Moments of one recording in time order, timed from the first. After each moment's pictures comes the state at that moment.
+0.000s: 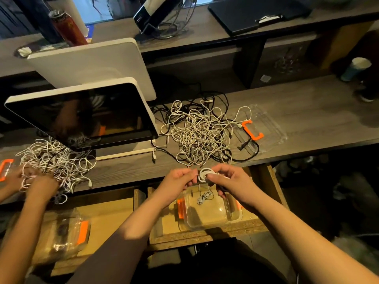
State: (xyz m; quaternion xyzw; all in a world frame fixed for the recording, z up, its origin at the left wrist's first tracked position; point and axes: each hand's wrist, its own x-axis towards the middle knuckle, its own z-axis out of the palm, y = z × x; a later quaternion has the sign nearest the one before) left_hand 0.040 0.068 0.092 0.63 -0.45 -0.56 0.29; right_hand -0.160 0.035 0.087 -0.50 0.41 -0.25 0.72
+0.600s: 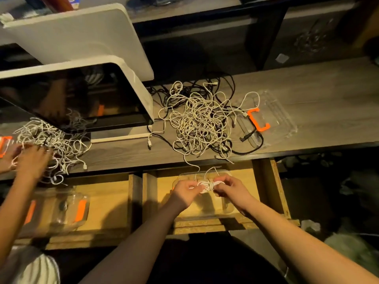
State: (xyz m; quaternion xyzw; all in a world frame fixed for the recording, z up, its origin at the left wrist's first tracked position) left_hand -0.003 0.075 -0.039 0.73 -0.36 -0.55 0.18; right_hand -0.191 0.024 -0.039 -0.38 0.55 -0.15 0.73
